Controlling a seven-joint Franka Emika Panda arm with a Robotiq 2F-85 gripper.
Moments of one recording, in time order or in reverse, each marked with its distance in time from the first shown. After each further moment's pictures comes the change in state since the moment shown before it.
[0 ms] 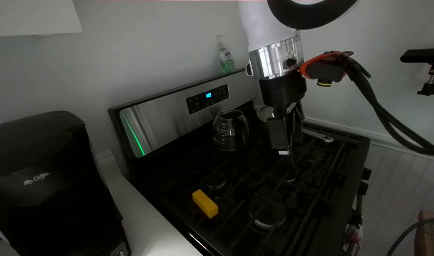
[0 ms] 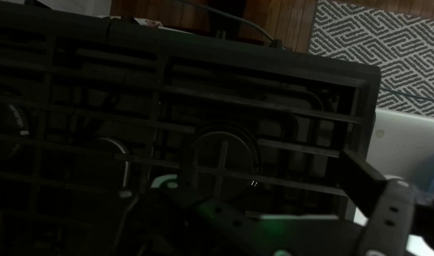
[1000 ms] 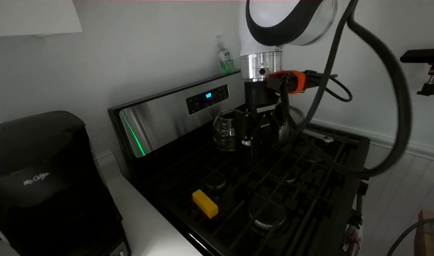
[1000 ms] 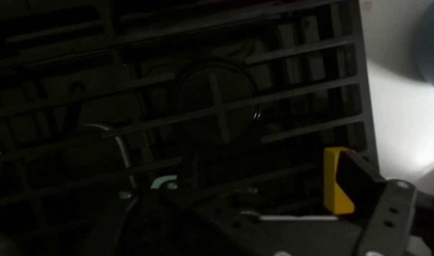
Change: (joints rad) arm -0.057 0.138 -0.054 0.068 0.132 0.204 0.201
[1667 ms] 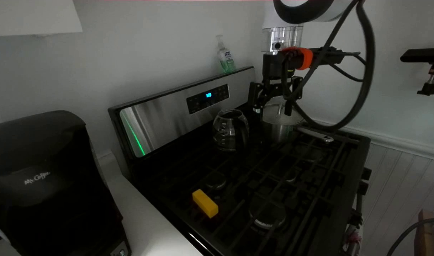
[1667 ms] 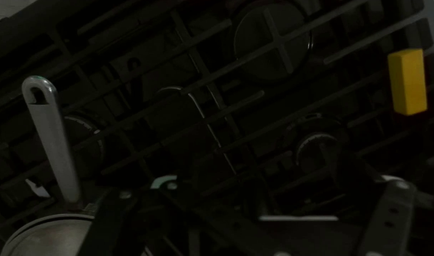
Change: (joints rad) arm -0.084 -0.078 -0.053 0.002 -0.111 0.055 0.192
